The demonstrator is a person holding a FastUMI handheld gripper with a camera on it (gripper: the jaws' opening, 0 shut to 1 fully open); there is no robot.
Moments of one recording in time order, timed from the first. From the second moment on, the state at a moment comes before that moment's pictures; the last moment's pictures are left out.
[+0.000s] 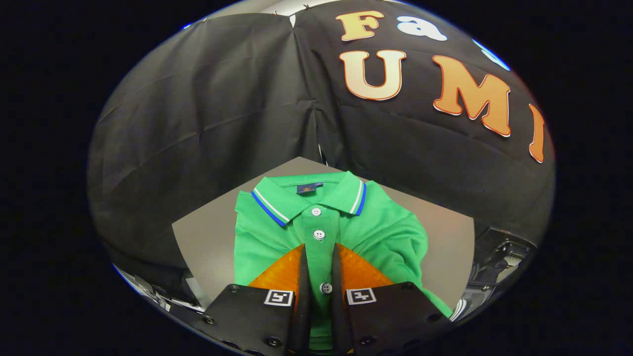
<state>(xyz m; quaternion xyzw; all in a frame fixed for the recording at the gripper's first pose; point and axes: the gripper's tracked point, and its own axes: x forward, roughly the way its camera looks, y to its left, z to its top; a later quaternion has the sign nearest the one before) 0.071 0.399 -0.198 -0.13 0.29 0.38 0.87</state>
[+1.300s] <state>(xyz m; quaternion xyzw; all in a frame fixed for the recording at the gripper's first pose) 0.060 0.306 -0.031 0.06 0.07 0.36 0.93</state>
